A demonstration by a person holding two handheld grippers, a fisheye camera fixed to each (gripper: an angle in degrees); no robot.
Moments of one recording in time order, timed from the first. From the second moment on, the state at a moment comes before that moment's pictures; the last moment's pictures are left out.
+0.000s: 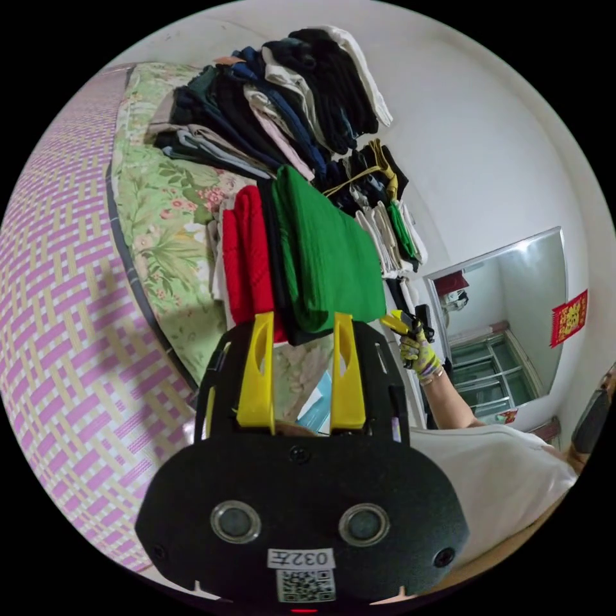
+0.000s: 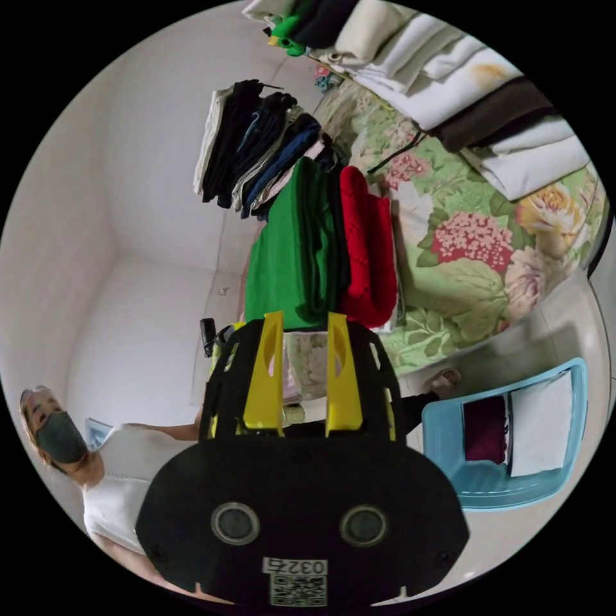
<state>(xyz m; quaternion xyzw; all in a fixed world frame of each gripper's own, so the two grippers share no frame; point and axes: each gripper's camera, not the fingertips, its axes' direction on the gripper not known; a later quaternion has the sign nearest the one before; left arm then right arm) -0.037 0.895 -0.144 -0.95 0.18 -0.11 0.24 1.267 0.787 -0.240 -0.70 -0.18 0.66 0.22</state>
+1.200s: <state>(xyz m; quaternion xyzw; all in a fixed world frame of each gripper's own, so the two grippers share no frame) -0.038 0.898 -0.129 -0.96 0.13 -0.17 0.20 1.242 0.855 -0.178 -0.73 -0.19 0.63 0.18</state>
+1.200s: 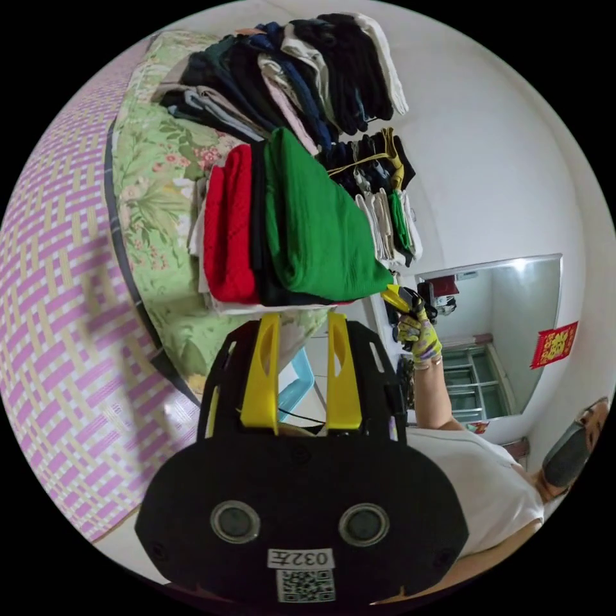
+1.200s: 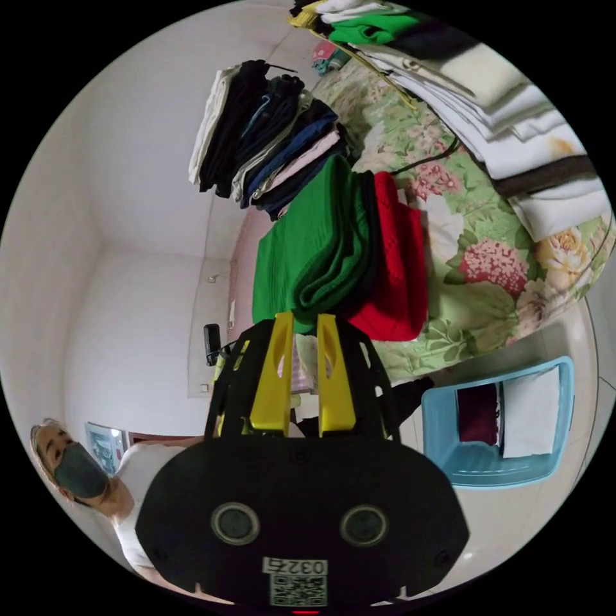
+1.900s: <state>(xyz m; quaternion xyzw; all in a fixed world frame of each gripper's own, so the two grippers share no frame) -0.013 0.914 -0.120 -0.95 0.12 -0.14 0.23 1.265 0.860 -0.213 -0.69 -0.16 0.68 0.16</state>
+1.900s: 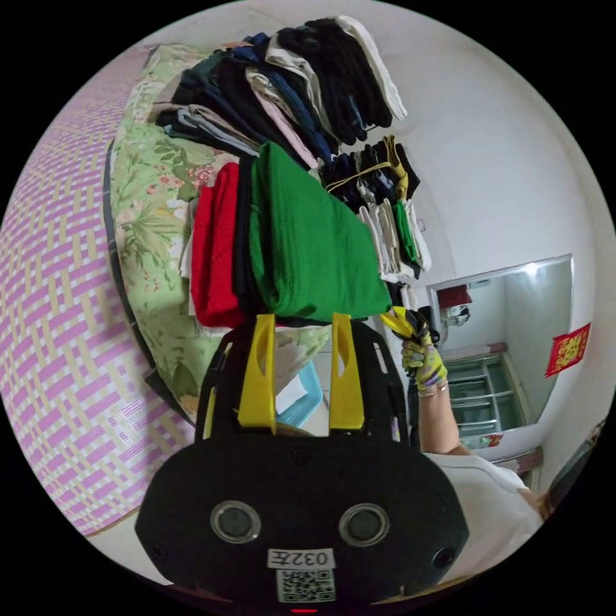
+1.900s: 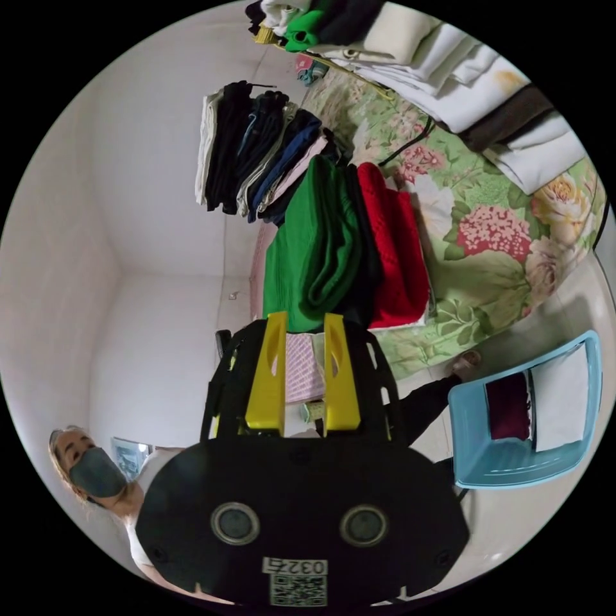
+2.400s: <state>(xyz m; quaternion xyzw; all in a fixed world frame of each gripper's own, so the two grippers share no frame) -0.036 0.929 -0.122 -0.95 0.09 -0.22 0.21 1.274 0.865 -0.237 -0.70 -0.15 0.69 0.14</state>
